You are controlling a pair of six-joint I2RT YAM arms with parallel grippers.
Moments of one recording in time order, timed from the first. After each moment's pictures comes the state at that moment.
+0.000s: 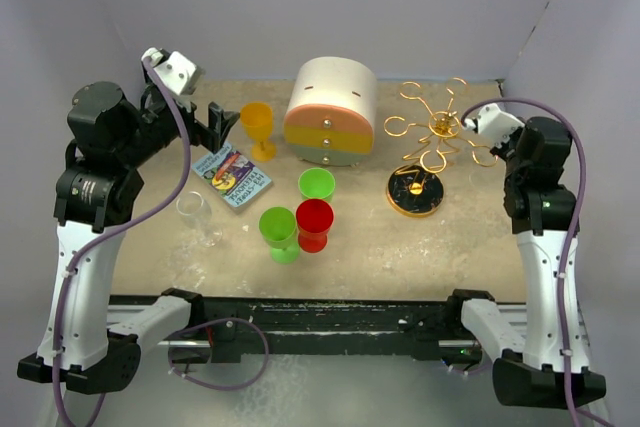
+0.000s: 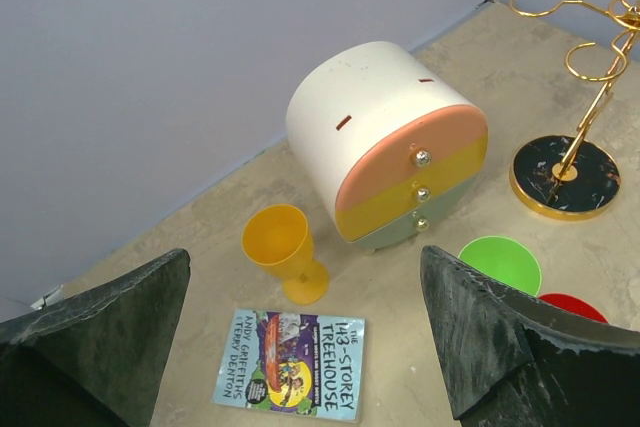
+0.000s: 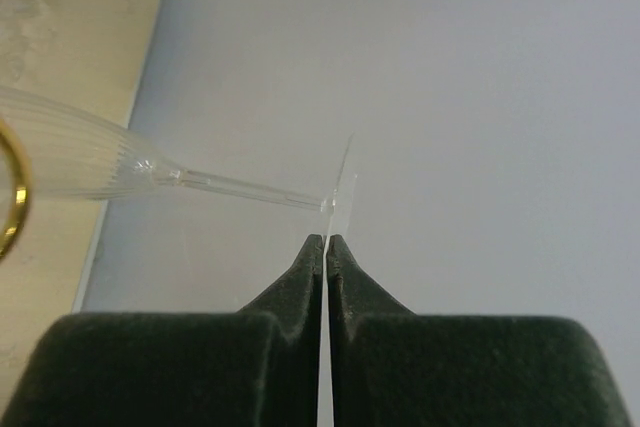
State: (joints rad) left arm -0.20 1.04 1.59 -0.65 0.38 0.22; right arm -0.07 0.91 1.21 -0.64 0.42 -1.12
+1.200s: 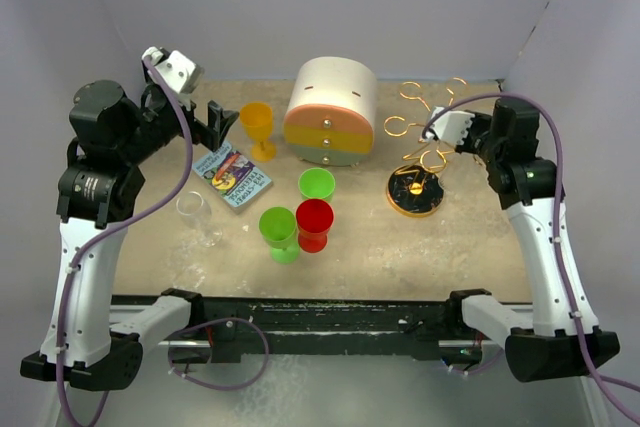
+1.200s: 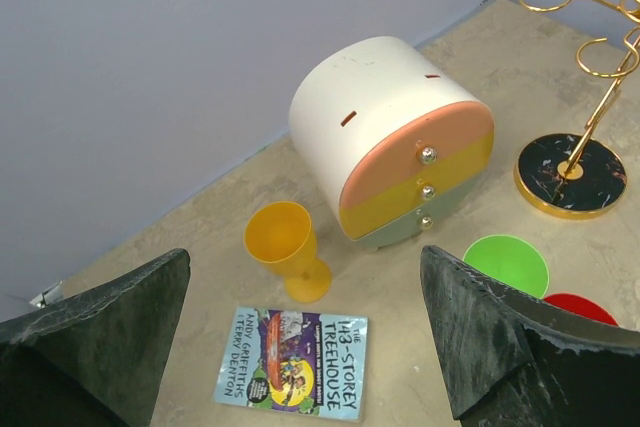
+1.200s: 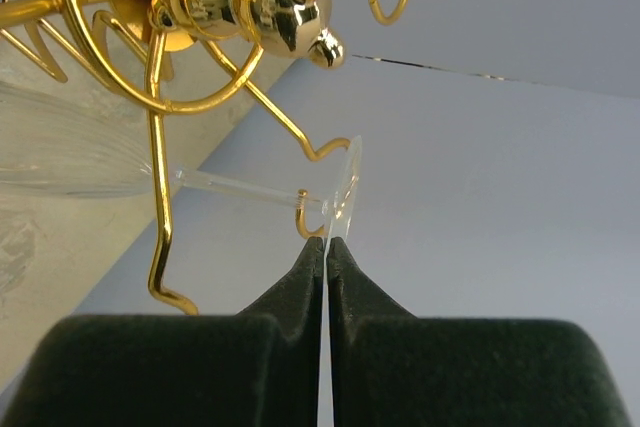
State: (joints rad) left arm -0.17 1.05 1.57 -0.63 0.40 0.22; right arm 0.08 1.07 1.30 -0.73 0.15 -1.34
